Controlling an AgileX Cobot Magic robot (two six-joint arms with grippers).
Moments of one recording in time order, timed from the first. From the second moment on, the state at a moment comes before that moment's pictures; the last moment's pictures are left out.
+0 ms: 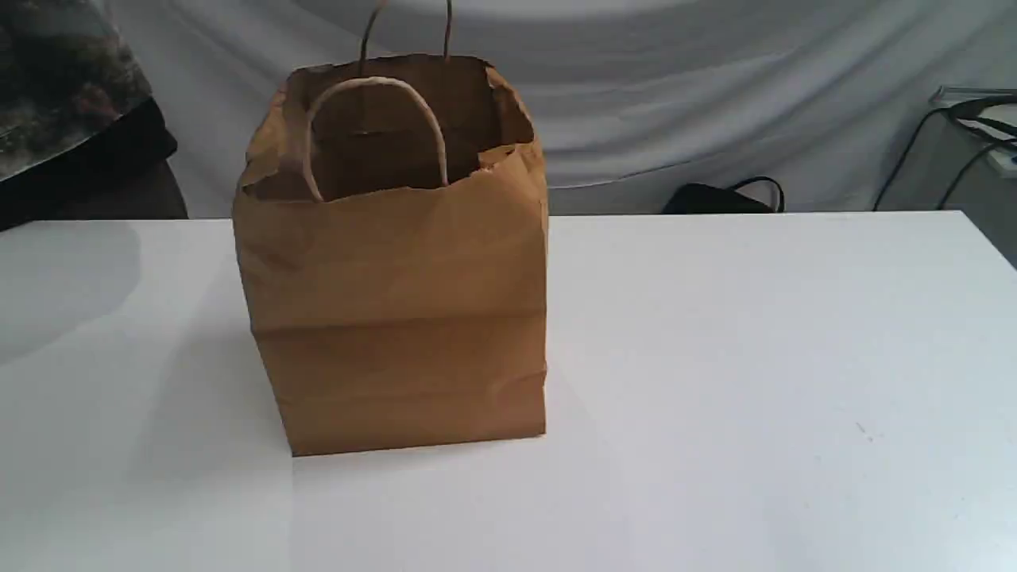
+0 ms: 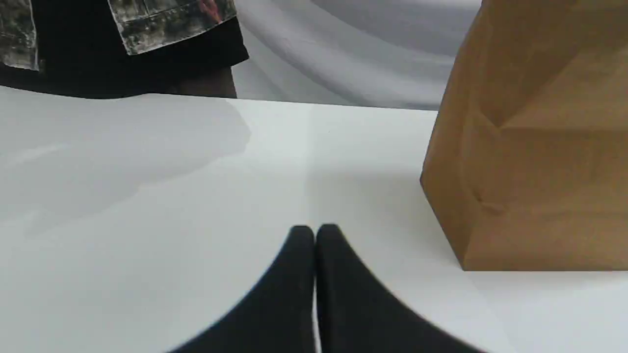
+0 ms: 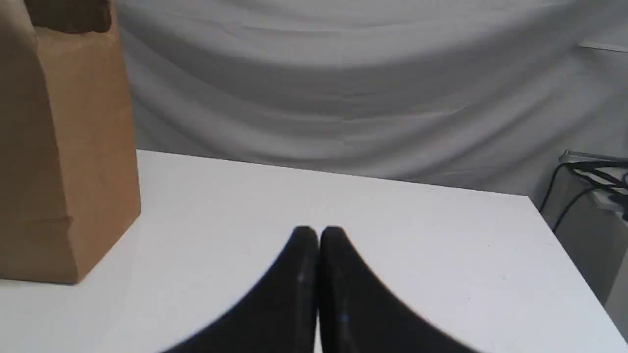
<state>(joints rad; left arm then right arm) -0.01 0.00 0.00 0.12 0.29 -0.21 0.09 0.01 0.00 0.03 0.14 -0.12</state>
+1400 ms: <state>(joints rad) -0.01 0.00 0.00 0.12 0.29 -0.21 0.09 0.01 0.00 0.02 0.26 -0.06</state>
